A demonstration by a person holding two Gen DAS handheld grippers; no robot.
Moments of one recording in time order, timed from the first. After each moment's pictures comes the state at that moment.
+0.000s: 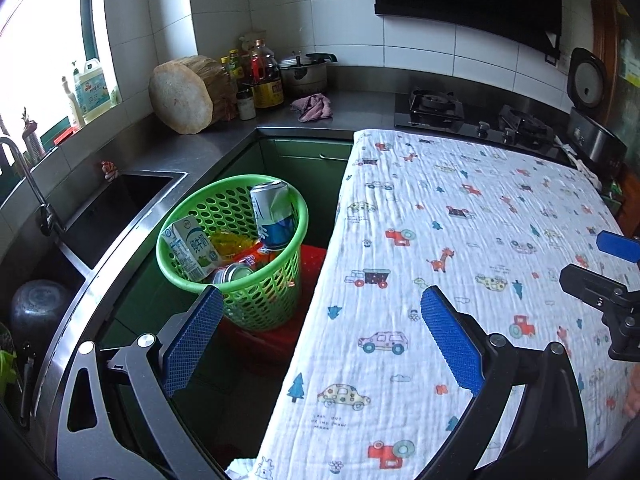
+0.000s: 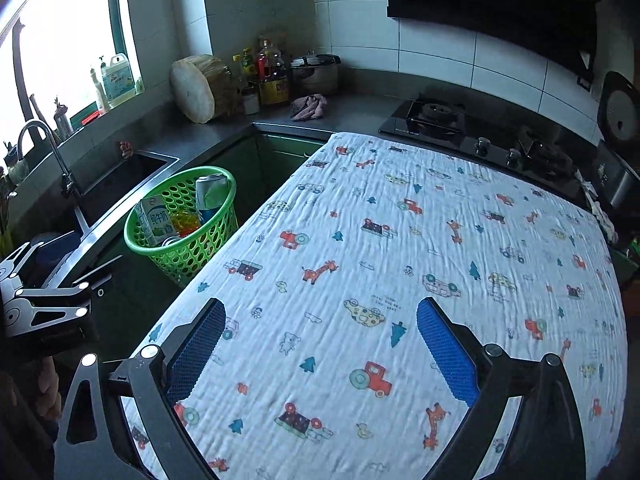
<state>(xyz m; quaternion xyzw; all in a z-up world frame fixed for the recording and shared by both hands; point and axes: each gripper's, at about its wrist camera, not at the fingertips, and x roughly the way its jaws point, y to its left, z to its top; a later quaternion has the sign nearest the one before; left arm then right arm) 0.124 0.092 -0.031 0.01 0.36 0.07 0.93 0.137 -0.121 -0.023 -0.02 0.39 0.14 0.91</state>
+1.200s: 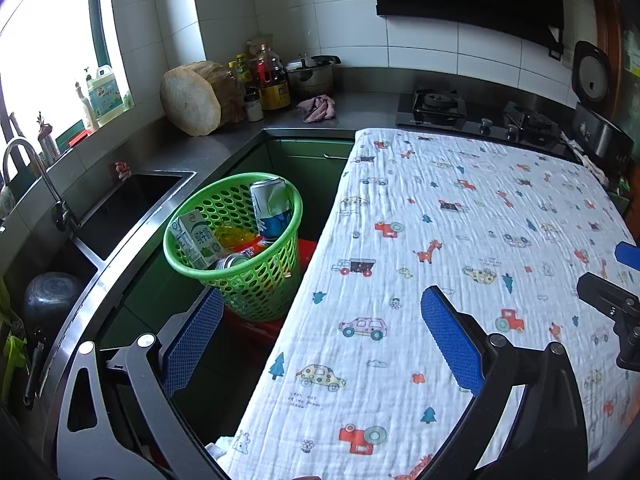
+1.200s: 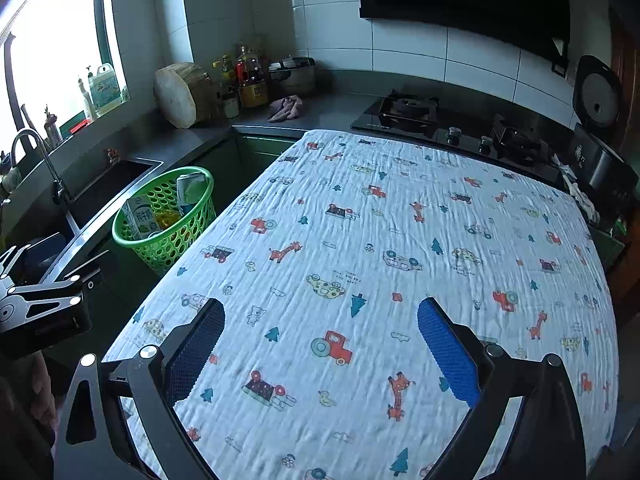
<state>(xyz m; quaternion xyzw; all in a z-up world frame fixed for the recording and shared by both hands) 0.104 0.057 -0.029 0.02 0.36 0.09 0.93 0.107 -0.159 -0.025 -0.01 0.39 0.11 0.92</state>
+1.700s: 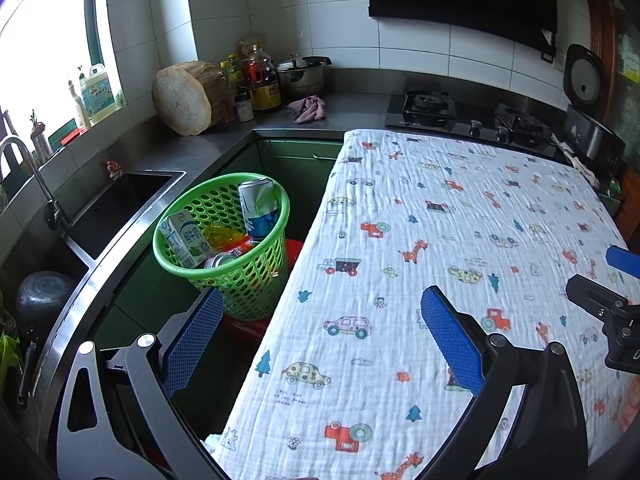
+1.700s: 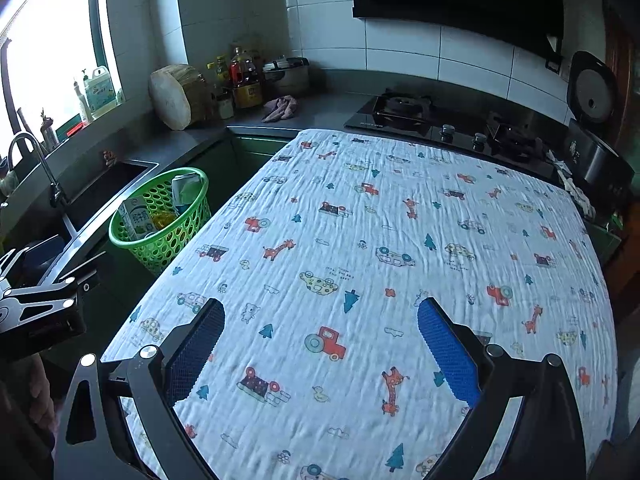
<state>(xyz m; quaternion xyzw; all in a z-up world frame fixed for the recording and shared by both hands) 0.101 0.050 -0.028 0.01 0.36 0.07 0.93 0.103 -0.166 -0.027 -0.01 0.39 0.10 0.92</state>
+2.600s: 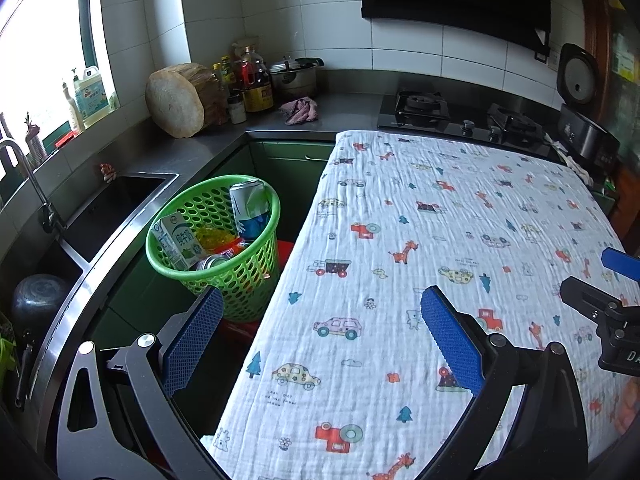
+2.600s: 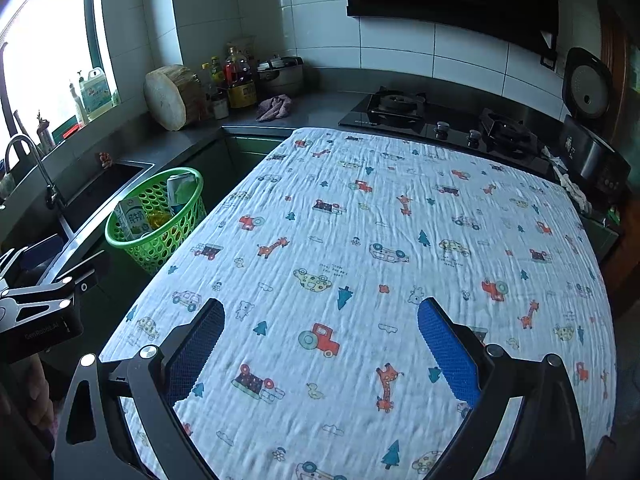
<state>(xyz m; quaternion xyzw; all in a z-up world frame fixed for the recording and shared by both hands) 0.102 0.042 -0.028 0.01 0.36 0.06 0.93 0.101 -0.172 -0.028 0.00 0.39 0.09 0.92</state>
